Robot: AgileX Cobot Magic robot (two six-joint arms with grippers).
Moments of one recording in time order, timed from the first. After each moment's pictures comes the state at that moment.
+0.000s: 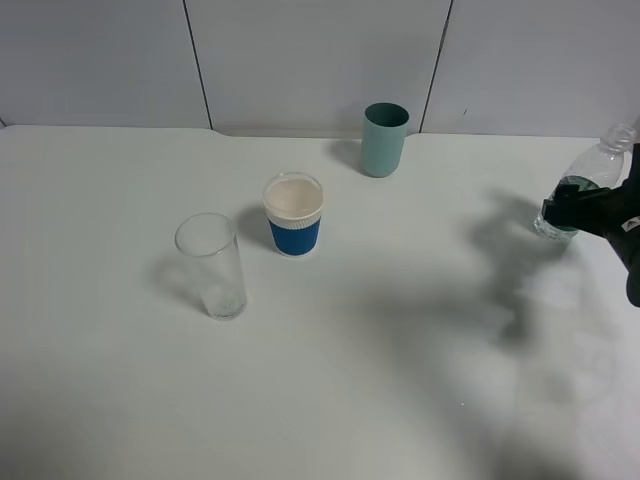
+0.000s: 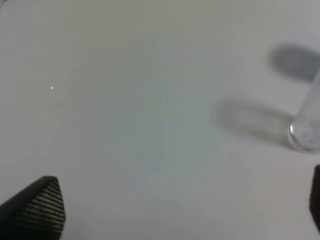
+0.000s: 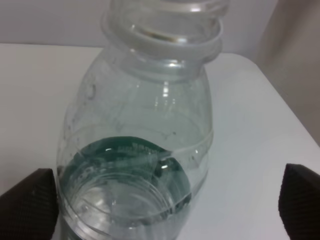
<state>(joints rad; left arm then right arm) 0.00 -0.01 -0.51 -0.05 1.06 0.05 -0.07 1.90 -0.36 0.30 -1.20 -0.30</state>
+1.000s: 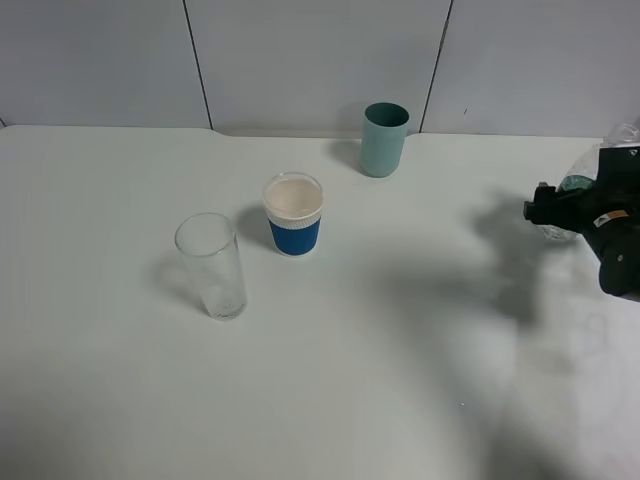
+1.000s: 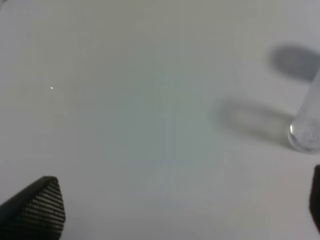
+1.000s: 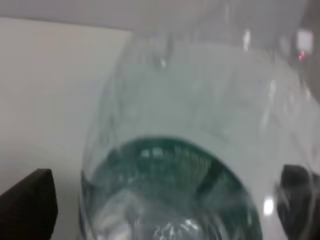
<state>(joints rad) 0.00 -0.01 -0.51 -0.05 1.06 0.05 -0.09 2.06 -0.51 0.25 -1.21 -0.31</state>
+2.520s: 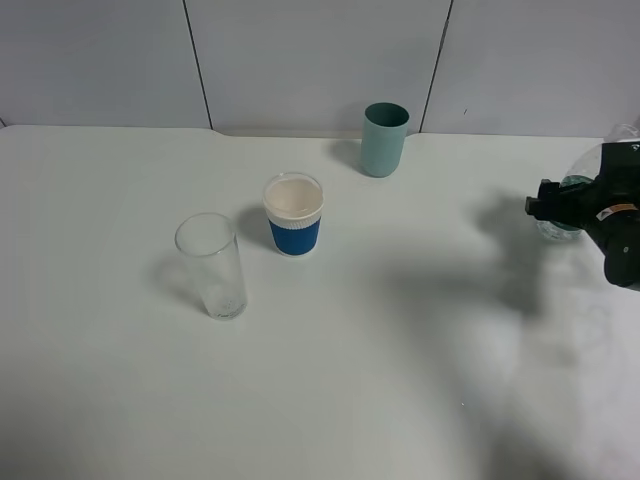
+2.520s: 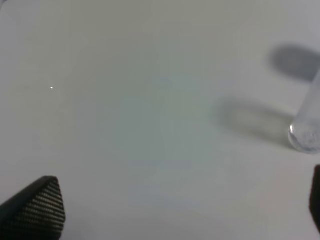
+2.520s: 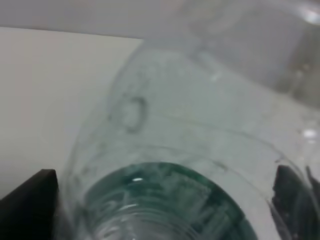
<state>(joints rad) 0.00 -0.01 -0.51 -0.05 1.06 0.05 -0.12 2.06 -0.55 0.19 -1.14 -0.29</state>
